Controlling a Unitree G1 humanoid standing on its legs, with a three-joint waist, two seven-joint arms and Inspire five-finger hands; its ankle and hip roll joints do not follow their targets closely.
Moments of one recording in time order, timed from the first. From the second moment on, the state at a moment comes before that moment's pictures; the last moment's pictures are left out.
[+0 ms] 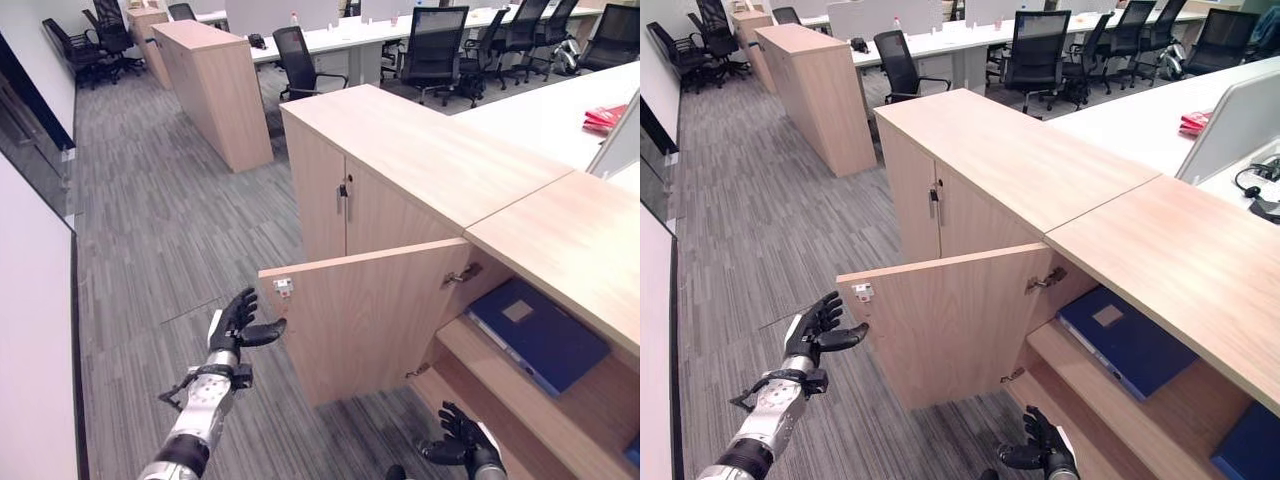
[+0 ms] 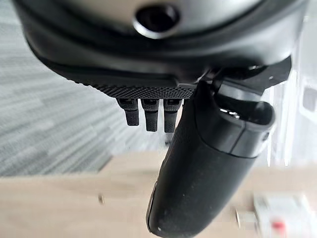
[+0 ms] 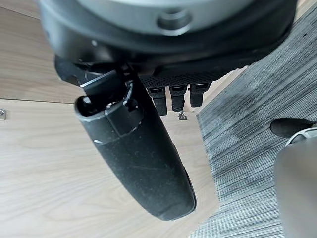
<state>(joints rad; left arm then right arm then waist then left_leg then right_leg) -0.19 0.37 -0.20 0.67 -0.39 -0.23 0.10 0.34 -0.28 0.18 0.48 0.30 -0.10 -0.07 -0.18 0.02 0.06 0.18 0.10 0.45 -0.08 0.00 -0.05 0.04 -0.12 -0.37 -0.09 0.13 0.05</state>
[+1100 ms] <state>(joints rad) 0.01 0.48 -0.24 0.32 -0.47 -0.23 -0.08 0.19 -0.21 0.02 0.53 0.35 -0.08 -0.12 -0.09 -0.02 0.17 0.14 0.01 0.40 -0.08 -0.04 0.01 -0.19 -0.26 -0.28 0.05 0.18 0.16</state>
